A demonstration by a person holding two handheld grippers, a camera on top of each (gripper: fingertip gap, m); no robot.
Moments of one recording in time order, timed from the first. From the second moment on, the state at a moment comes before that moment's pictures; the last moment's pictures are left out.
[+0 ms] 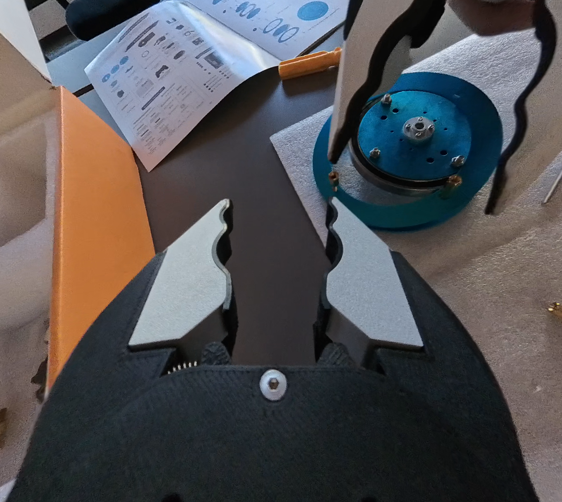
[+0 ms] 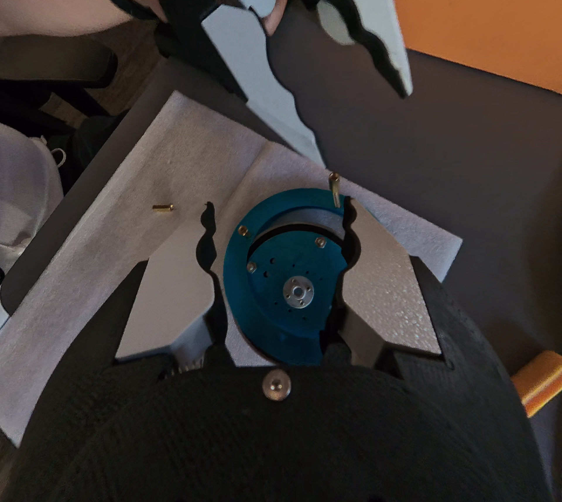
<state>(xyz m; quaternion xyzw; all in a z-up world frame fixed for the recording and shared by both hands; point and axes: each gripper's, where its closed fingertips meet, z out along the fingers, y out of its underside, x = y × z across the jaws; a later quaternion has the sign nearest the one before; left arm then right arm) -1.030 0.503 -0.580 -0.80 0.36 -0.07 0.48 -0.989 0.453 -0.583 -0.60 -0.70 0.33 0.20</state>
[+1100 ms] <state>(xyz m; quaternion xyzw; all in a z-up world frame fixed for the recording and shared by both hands) -1.030 0.510 -0.583 -0.79 0.36 -0.05 0.49 -0.992 0.448 -0.582 -0.60 -0.70 0.34 0.19</state>
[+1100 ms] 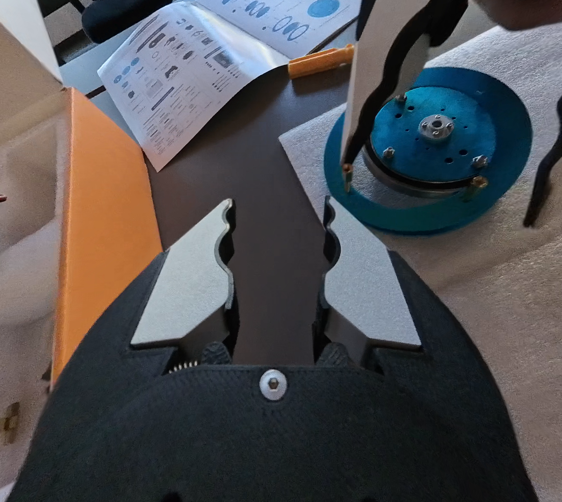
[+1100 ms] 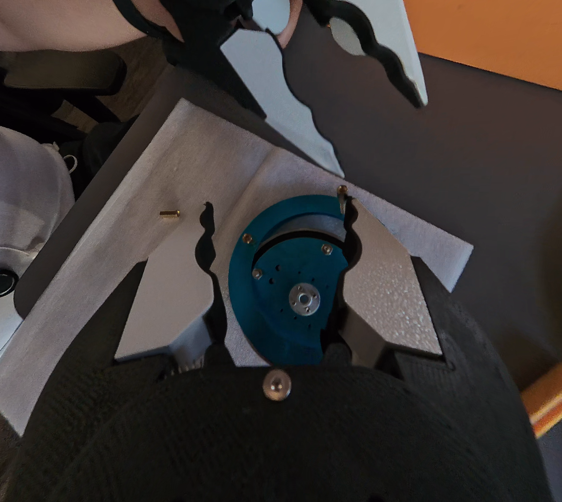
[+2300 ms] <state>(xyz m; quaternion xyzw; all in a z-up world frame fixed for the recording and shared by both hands) -1.023 0.509 -0.580 -0.79 0.38 -0.08 0.47 -0.993 0.453 -0.582 -0.62 -0.68 0.34 0.21</state>
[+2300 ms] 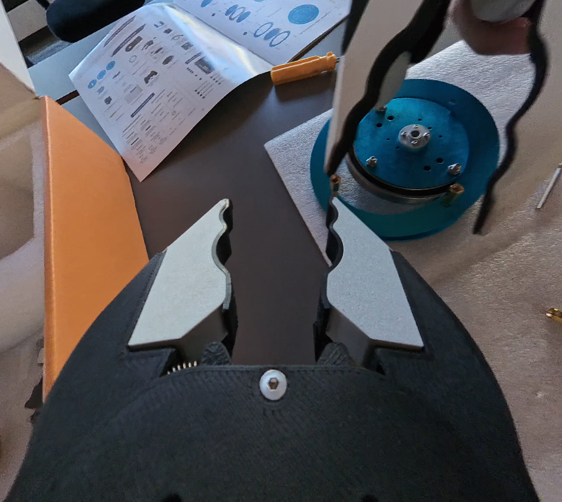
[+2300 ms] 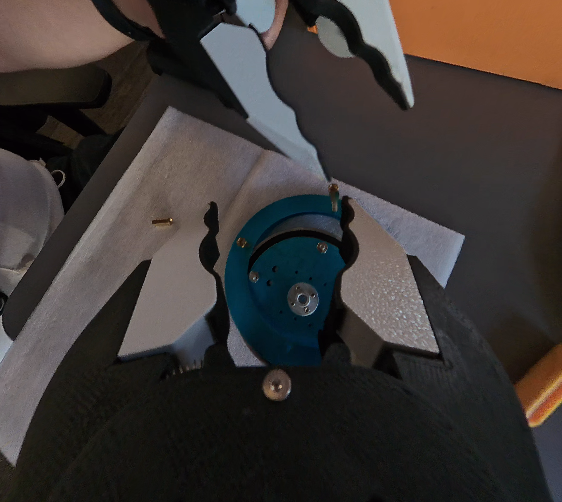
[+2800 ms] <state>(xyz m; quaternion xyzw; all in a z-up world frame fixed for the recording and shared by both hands) -1.008 0.503 -0.581 -0.78 0.40 -0.09 0.47 -0.993 0.456 -0.589 -0.63 -0.67 0.33 0.20</state>
